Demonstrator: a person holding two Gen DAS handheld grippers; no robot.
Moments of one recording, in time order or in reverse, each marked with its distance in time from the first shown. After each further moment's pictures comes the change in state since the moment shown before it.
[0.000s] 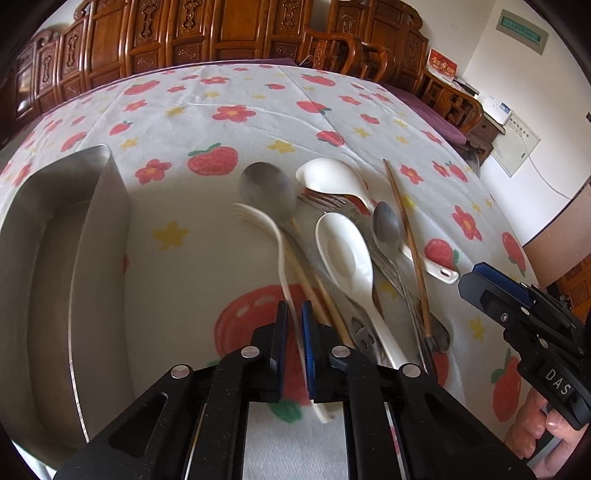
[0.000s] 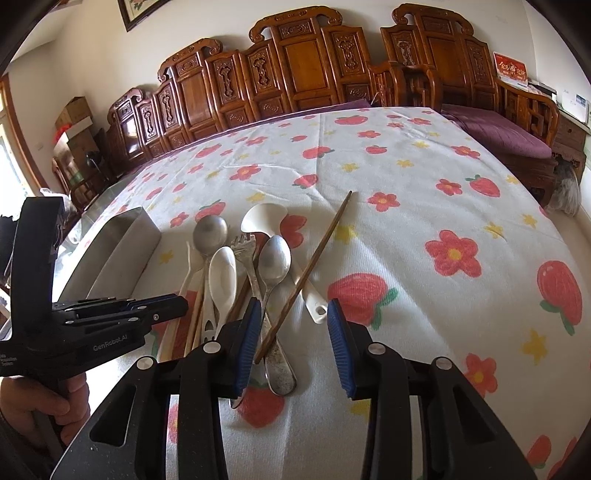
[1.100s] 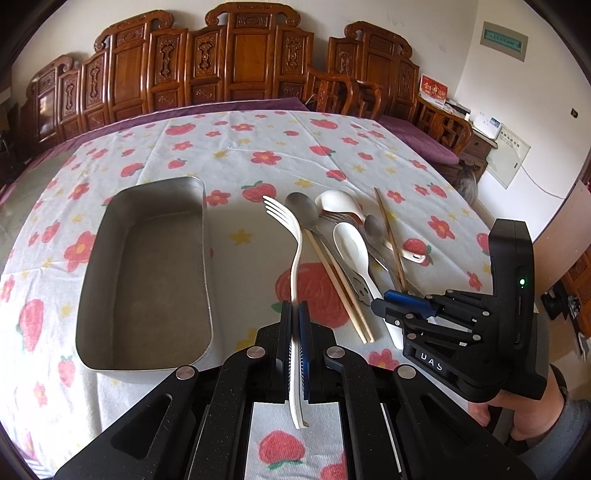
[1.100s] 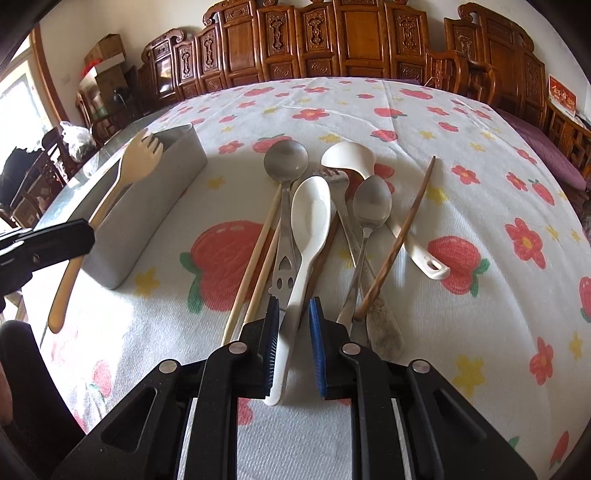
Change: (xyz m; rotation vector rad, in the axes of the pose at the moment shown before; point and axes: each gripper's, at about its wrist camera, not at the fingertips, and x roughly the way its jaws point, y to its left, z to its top) left arm -0.102 0.016 -0.039 0.036 -0.142 0.047; right arm 0.030 0.065 -0.030 -0.183 0.160 0.030
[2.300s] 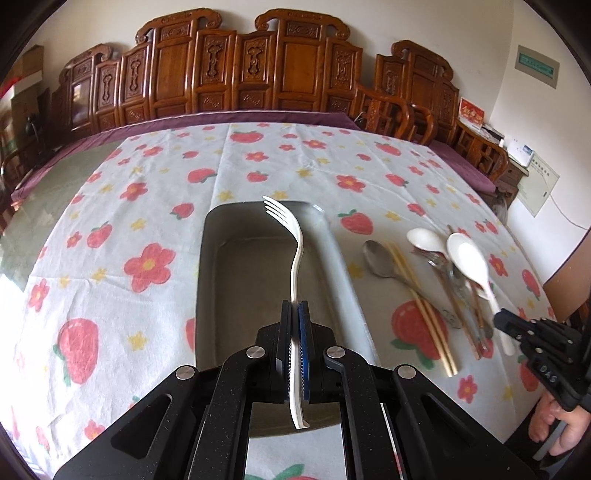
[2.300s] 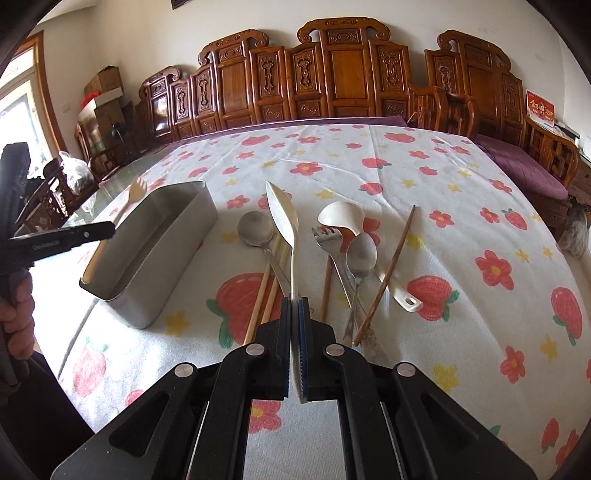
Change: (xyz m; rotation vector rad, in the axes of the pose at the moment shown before) left arm 0.002 0.110 0.021 -0.081 -0.032 0.094; right arm -0.047 0.014 0.010 0.036 -0.169 -0.031
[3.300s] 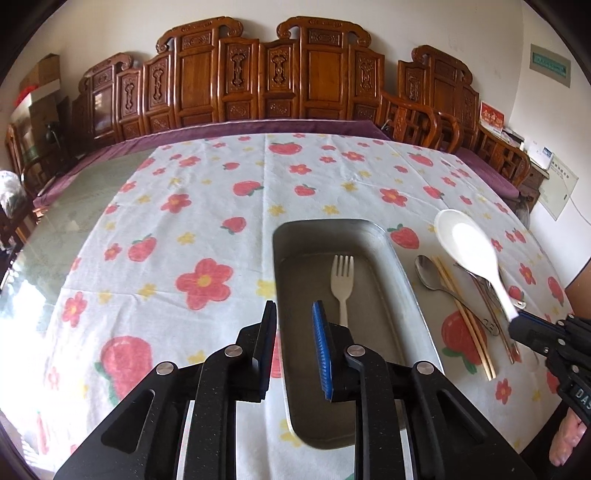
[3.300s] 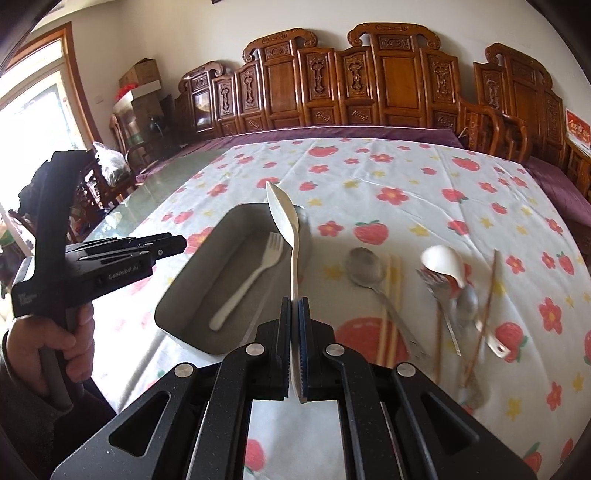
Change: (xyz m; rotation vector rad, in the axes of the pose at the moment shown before) left arm -0.017 0.043 0.012 0.002 -0.041 0.094; right arm 0.005 0.103 0.046 -0.065 0.022 0.127
